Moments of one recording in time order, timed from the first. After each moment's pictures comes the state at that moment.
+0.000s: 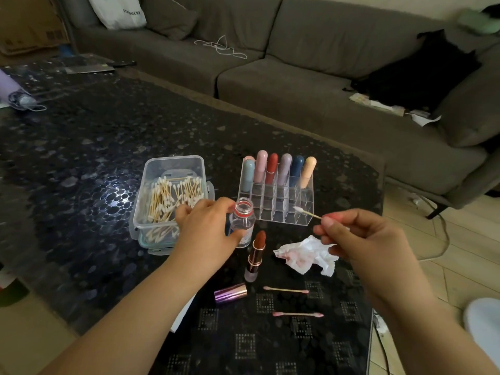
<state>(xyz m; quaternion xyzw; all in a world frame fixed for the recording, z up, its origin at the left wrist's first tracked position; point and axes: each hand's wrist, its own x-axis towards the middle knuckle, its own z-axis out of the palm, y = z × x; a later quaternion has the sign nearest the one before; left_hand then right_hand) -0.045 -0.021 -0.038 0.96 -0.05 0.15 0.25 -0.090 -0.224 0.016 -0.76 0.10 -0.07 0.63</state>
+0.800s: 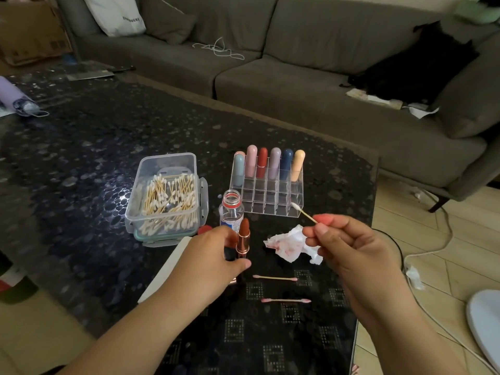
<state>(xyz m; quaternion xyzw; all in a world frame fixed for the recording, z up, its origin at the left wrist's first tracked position) -0.095 -0.041 -0.029 0.94 -0.02 -0.02 0.35 -0.117 -0.230 0.004 -0.66 0.08 -0.04 0.74</state>
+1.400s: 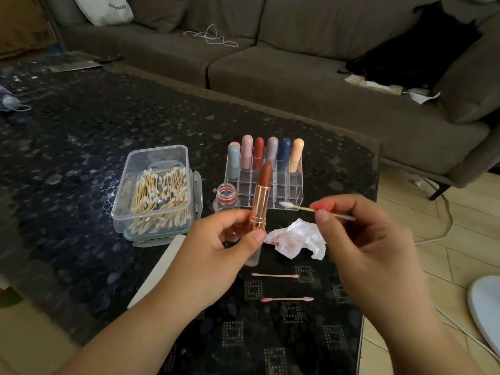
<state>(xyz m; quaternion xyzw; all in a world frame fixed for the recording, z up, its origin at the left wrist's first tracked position) -0.101 -0.049 -0.014 0.78 -0.07 -0.04 0.62 -0.125 -0.221 0.018 -0.80 -0.06 -0.17 0.57</state>
